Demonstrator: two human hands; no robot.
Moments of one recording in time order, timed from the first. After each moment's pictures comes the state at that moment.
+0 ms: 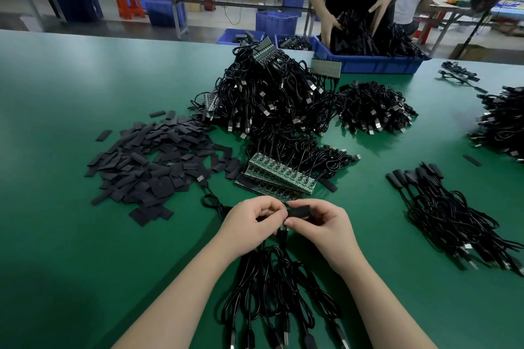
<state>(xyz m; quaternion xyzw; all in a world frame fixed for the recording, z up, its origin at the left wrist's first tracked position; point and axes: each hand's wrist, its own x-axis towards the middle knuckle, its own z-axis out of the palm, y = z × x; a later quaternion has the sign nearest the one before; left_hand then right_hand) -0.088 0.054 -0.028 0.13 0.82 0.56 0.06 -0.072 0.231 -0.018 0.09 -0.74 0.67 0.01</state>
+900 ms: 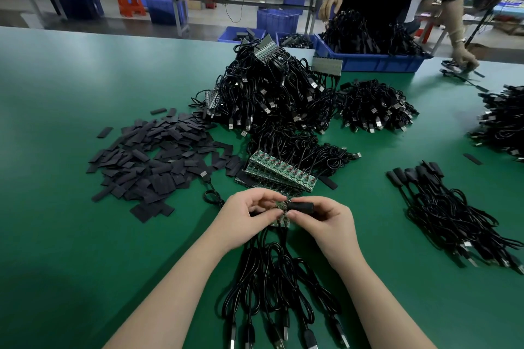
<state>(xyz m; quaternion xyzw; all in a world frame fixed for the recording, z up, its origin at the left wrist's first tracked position) -0.089 0.043 -0.025 0.14 0.79 0.60 0.03 -0.074 0.231 -0.024 0.06 -0.74 0.66 0.06</state>
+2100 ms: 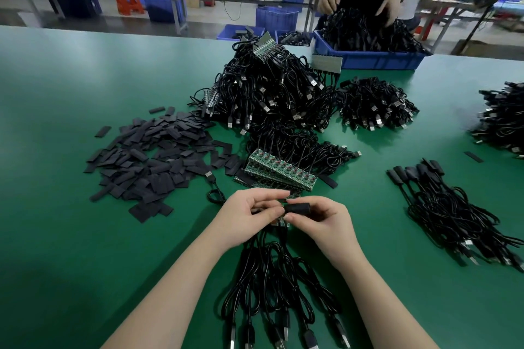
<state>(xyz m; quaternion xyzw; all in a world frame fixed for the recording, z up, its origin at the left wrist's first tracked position) -0.091 0.045 -0.022 0.17 0.78 0.60 0.05 -0.073 0.230 -0.018 0.11 -0.75 0.66 0.04</state>
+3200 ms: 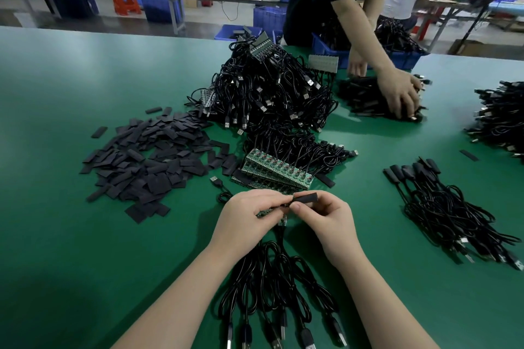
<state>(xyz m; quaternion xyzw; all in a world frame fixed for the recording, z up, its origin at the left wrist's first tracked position) -0.082 0.061 -0.027 0.19 0.84 0.48 -0.16 -0.079 0.235 -0.025 0.04 -0.71 0.71 0.04</state>
